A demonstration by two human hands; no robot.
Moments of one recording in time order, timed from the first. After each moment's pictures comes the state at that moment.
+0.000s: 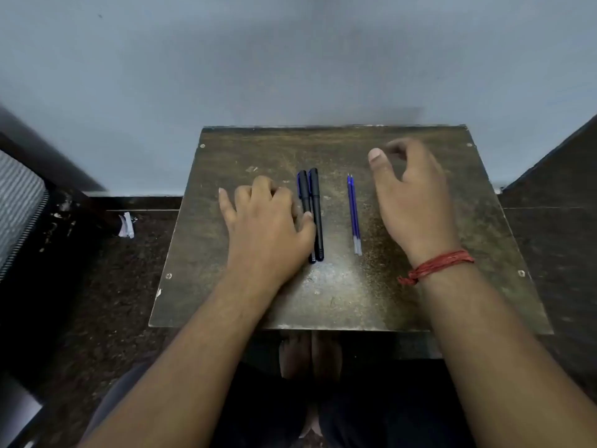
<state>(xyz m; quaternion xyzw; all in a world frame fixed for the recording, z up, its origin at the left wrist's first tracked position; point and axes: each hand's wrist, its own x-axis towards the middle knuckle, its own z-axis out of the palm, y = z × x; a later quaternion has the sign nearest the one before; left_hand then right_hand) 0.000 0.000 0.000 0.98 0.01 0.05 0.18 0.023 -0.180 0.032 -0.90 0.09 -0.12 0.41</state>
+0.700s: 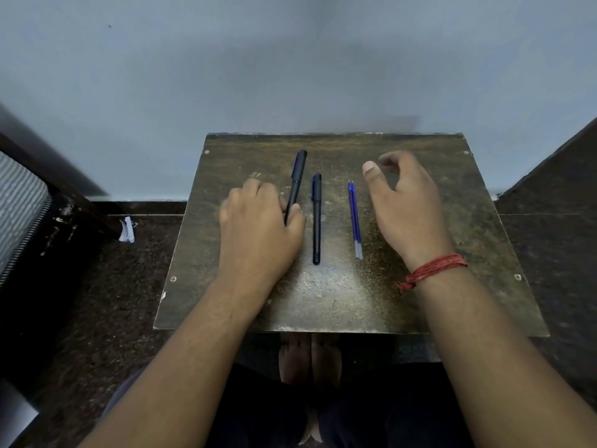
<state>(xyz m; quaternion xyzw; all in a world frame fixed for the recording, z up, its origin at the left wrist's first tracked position) 0.001 0.008 0.014 0.96 0.02 0.10 0.25 0.026 -0.180 0.024 -0.90 0.08 -0.11 0.42</state>
